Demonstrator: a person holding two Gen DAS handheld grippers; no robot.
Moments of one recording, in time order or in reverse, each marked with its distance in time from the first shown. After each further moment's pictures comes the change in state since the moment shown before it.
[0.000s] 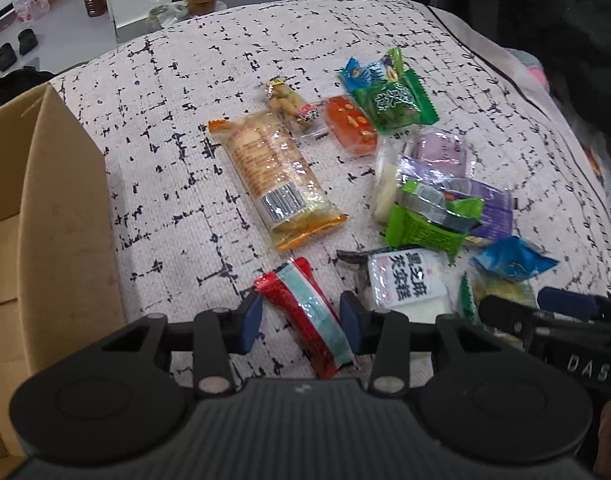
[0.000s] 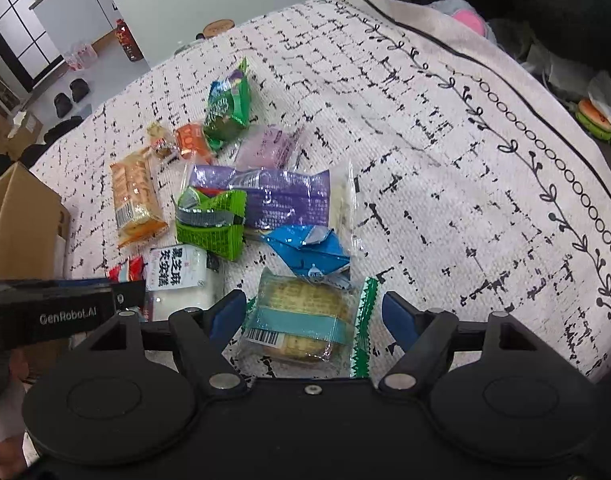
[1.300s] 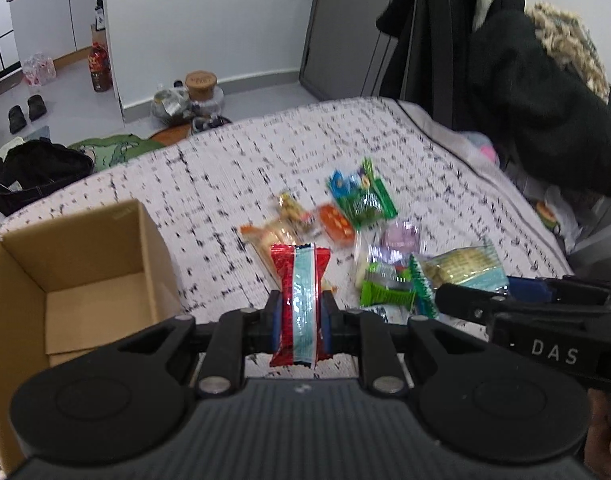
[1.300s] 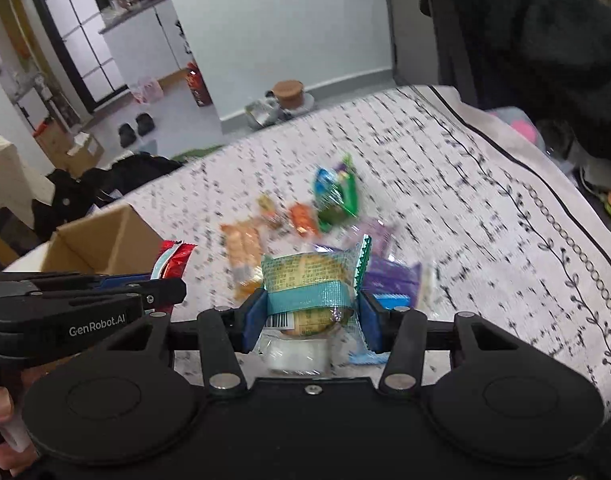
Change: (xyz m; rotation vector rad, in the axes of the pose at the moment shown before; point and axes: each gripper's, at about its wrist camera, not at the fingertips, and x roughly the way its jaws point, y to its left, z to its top) left arm -0.108 0.014 -0.001 0.040 -0.251 -0.028; right arm -0.081 0.052 0.019 -0.105 -0.214 0.160
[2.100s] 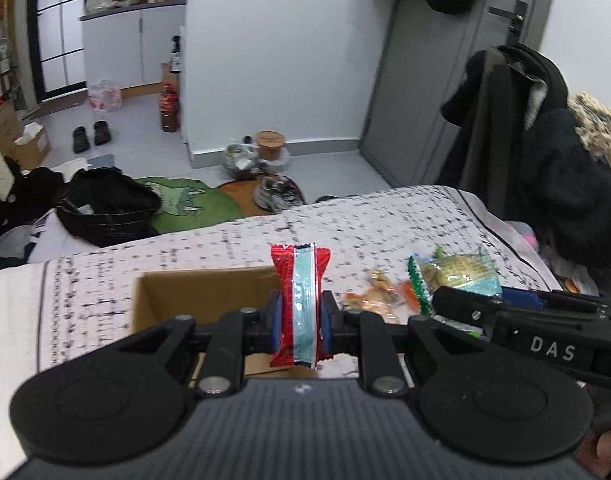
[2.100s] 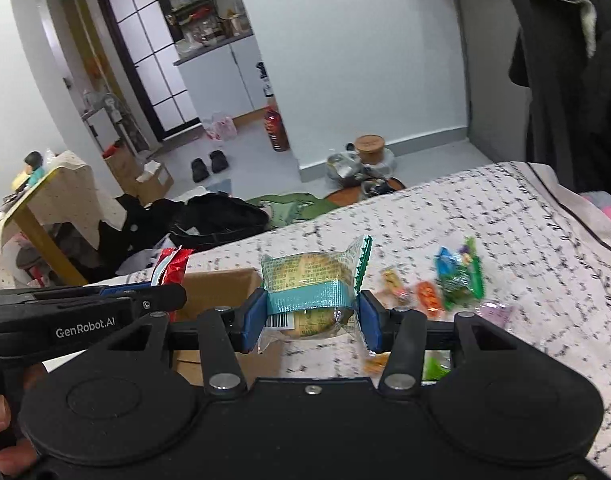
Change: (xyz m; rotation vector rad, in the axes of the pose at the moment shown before) left arm -0.084 0.078 0.008 -0.116 -0.182 0.127; right arm -0.009 0.086 0.026 -0.085 -0.137 0.181
